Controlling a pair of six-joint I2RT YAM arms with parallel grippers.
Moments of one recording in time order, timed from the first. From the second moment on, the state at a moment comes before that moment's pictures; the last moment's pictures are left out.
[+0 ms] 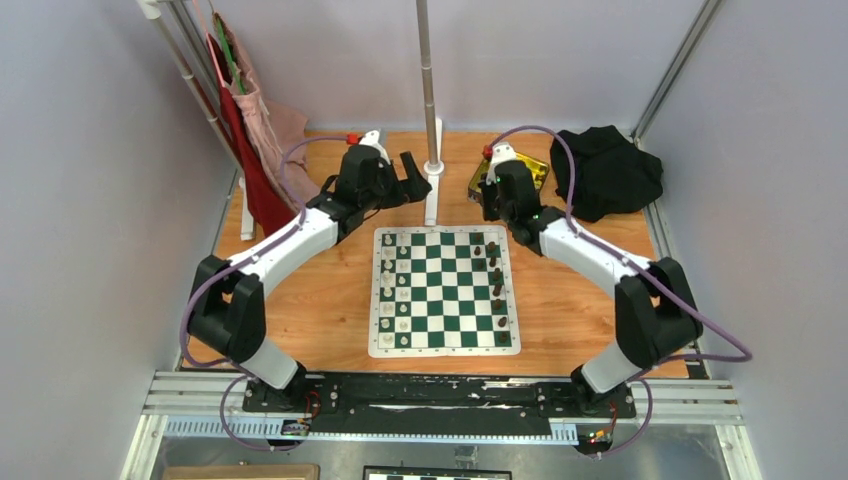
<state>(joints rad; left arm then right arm) -0.48 1.58 1.17 -0.04 0.05 -0.60 0.48 1.57 1.08 -0.02 0.14 0.09</state>
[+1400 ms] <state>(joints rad) -0.56 1.18 0.77 0.07 -0.07 -0.64 1.05 1.56 0.40 0.66 0.53 0.18</state>
